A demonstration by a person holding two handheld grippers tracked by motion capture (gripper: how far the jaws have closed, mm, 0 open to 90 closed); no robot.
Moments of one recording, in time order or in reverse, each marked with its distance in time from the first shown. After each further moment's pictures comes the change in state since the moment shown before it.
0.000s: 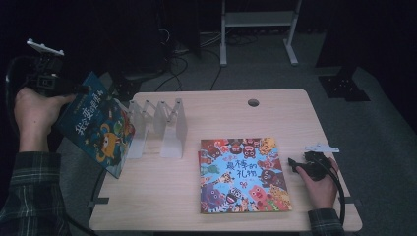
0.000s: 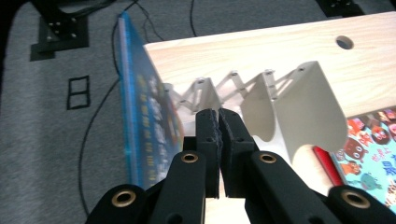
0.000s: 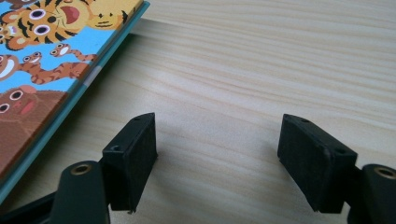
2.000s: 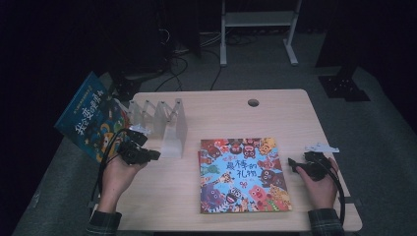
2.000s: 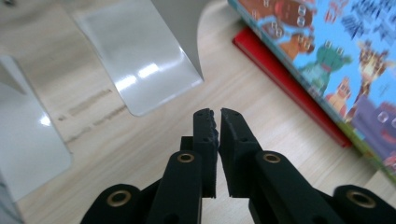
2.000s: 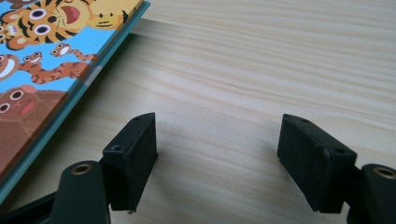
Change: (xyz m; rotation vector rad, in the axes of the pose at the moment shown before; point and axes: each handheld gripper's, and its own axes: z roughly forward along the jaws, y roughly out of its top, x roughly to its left) left arm -0.119 -0.146 0.152 0.159 -0.267 0.307; right arm 0.000 0.000 0.000 0.001 -0.001 -0.003
